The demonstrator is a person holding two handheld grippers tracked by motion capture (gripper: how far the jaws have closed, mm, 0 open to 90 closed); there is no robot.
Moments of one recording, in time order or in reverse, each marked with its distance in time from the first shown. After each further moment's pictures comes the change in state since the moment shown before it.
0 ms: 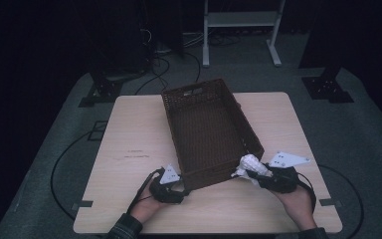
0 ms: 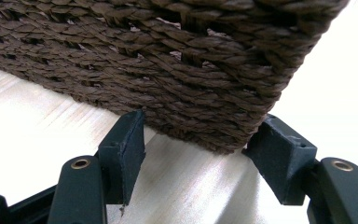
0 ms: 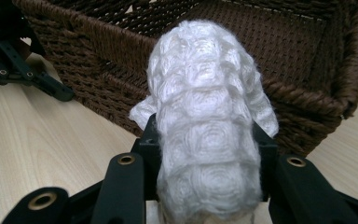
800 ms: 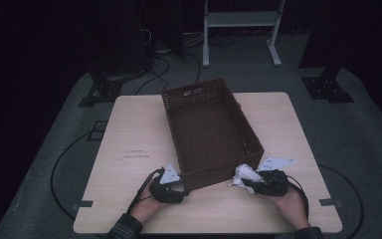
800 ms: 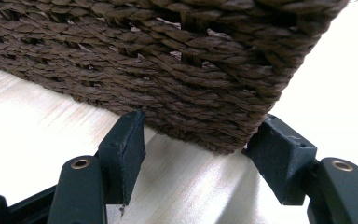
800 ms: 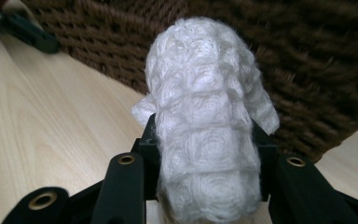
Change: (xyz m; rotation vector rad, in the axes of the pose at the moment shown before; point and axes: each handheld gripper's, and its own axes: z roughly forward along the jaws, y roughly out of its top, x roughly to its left) left arm 0.000 0.000 0.000 0.000 0.000 0.000; right arm -0.003 -0.028 0.035 0.161 0.051 0.044
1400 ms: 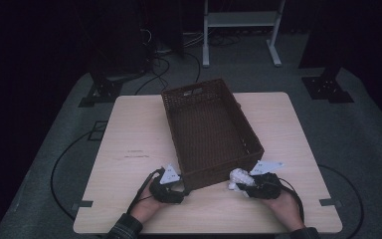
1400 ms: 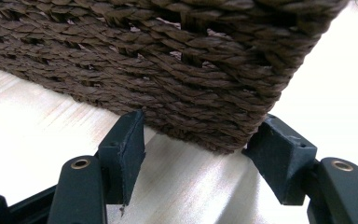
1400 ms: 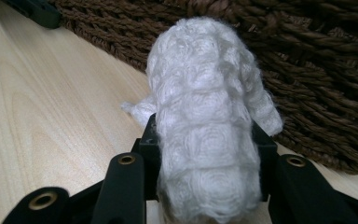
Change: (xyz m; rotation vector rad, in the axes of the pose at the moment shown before) left arm 0.000 0.000 0.000 0.000 0.001 0.000; right arm 0.012 0.000 0.016 0.046 0.003 -0.053
